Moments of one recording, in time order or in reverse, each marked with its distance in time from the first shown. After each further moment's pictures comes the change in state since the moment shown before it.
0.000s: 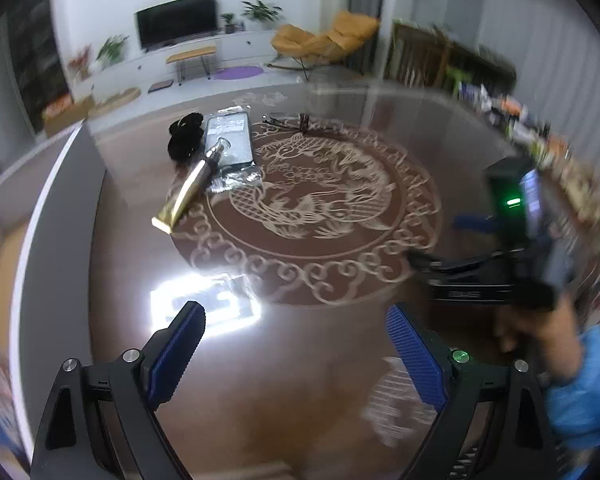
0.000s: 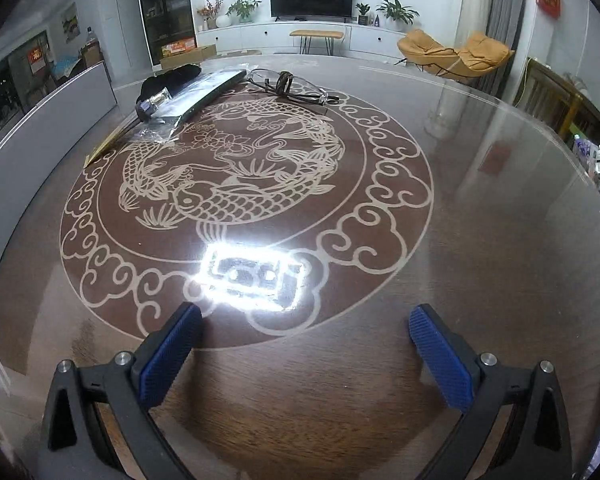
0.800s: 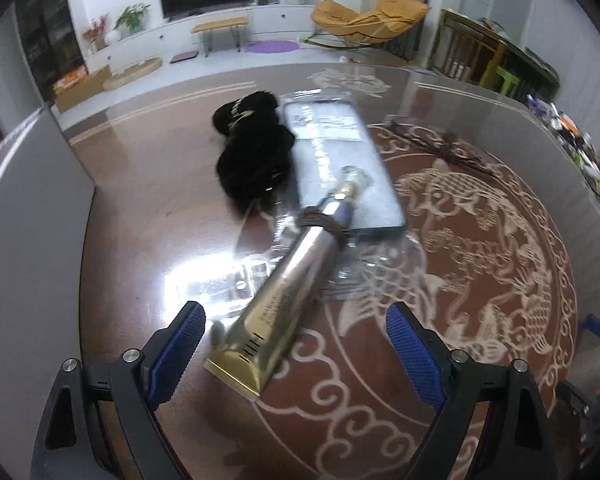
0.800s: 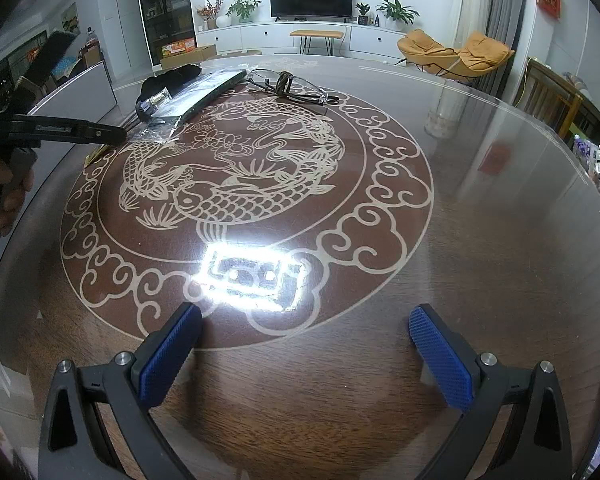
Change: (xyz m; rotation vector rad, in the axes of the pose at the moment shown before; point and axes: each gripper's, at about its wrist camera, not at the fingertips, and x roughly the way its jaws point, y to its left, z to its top) left arm 0.160 0.128 0.096 -0.131 0.078 0.040; right arm 0.001 0.000 0.000 0.000 -0.001 0.000
